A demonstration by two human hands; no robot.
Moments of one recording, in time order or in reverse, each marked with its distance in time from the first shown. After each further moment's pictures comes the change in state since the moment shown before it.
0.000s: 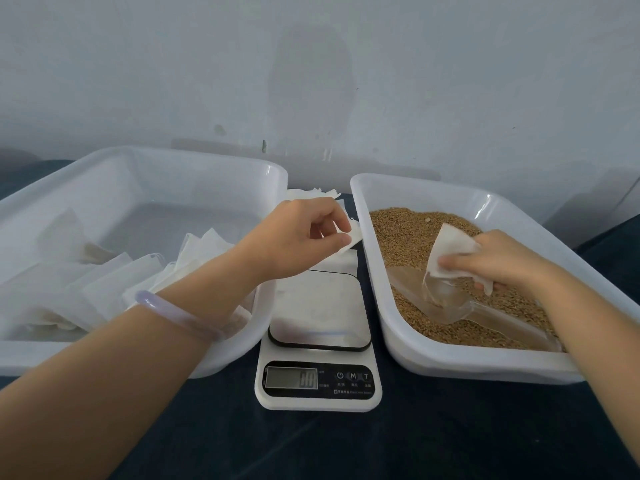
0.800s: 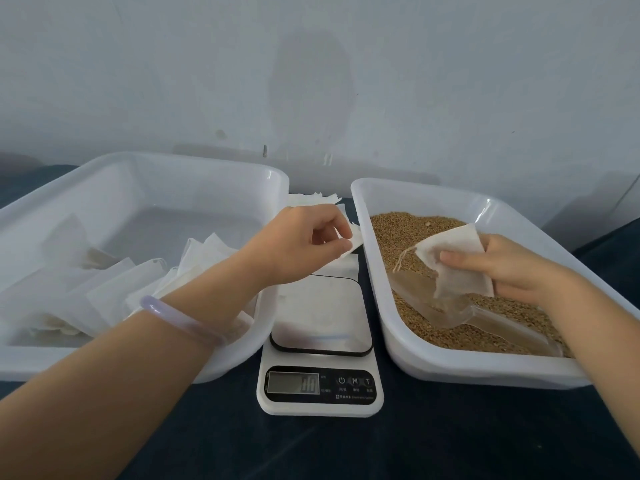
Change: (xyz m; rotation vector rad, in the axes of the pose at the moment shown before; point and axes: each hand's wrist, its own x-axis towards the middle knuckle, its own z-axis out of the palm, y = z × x) left_hand -0.001 0.001 0.000 0.018 -0.001 0.004; right_hand -0.008 -0.004 -0.002 0.671 -0.159 -0.078
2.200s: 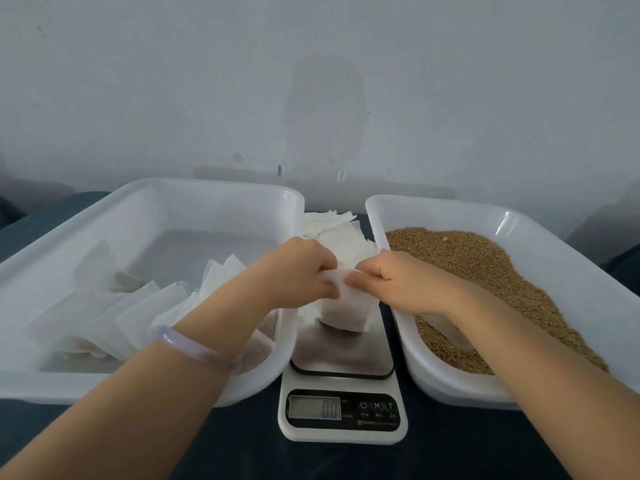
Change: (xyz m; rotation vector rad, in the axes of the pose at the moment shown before) left_hand 0.003 -0.012 -0.015 0.572 -0.183 -0.047; right_hand 0.011 -0.046 0.119 -0.834 -0.178 -0.434
